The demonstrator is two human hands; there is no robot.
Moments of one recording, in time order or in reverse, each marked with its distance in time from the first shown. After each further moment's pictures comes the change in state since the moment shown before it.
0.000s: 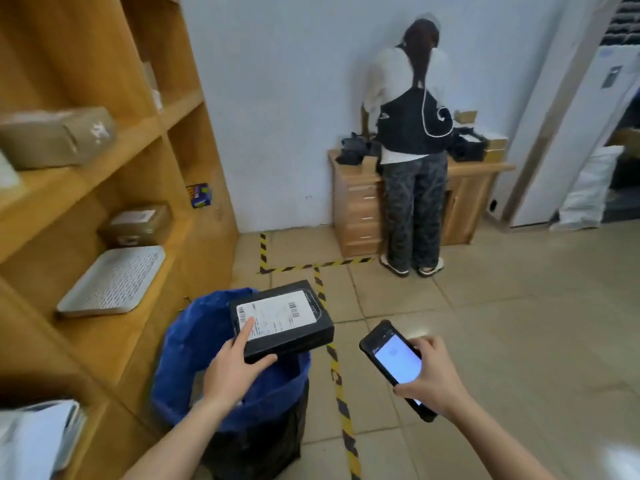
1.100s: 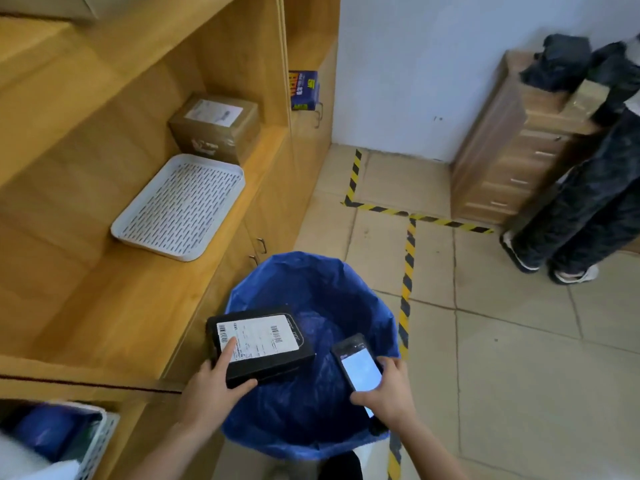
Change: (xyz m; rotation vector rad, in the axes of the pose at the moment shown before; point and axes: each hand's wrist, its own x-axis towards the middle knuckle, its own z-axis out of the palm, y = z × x) left_hand 0.160 -0.257 -0.018 0.182 -0.173 -0.599; right_hand 0.271 -0.155 0.324 -0.035 -0.493 0.108
